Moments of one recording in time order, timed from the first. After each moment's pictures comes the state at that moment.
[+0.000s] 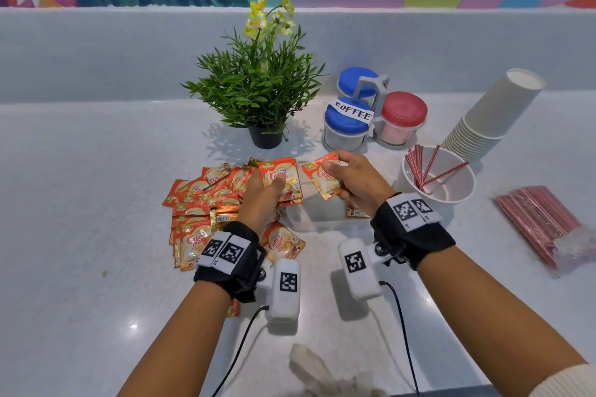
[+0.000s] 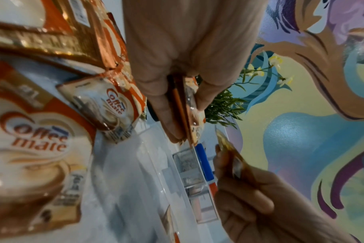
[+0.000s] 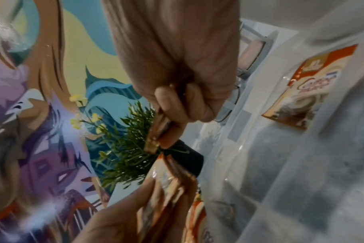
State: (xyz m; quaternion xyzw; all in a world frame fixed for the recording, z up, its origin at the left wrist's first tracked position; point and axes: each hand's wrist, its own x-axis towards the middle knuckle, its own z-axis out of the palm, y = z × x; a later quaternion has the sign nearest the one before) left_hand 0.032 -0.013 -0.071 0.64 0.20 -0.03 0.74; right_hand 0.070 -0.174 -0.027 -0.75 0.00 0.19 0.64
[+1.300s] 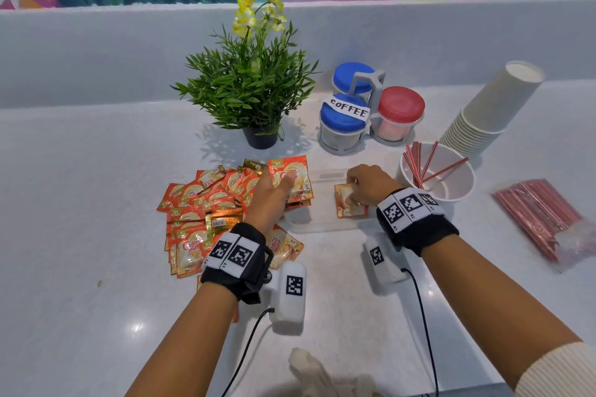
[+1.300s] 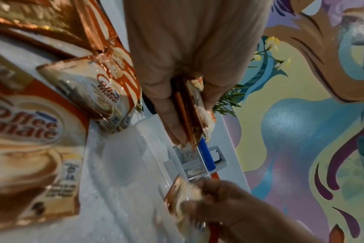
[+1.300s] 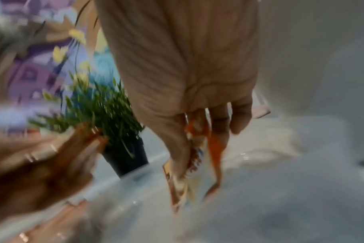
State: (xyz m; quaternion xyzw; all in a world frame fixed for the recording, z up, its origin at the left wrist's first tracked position) left_hand 0.039 -0.027 -0.074 0.67 0.15 -0.05 0.72; right_hand 0.103 -0.211 -0.059 -0.97 -0.08 0.21 0.12
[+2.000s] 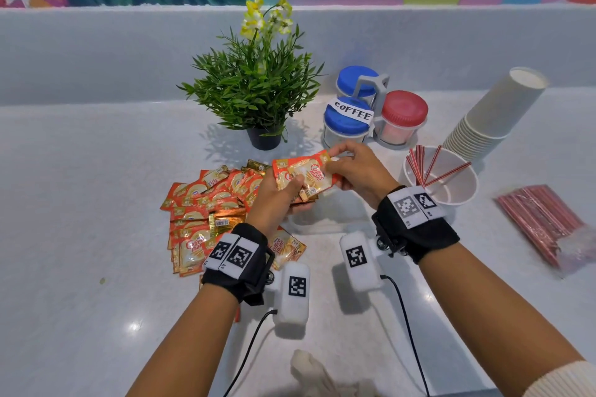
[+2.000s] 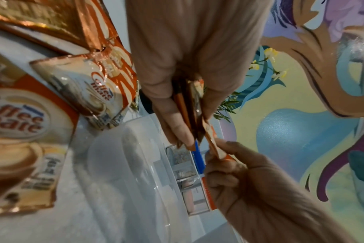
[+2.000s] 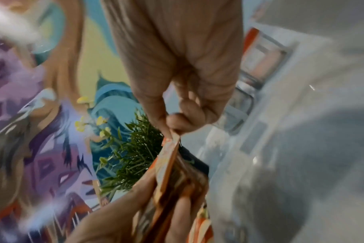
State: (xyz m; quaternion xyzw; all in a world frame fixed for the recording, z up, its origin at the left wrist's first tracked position) left_hand 0.031 -0.031 -0.056 0.64 0.13 -0.05 0.76; right_hand 0.082 -0.173 -0.013 -0.77 0.02 0.18 0.61
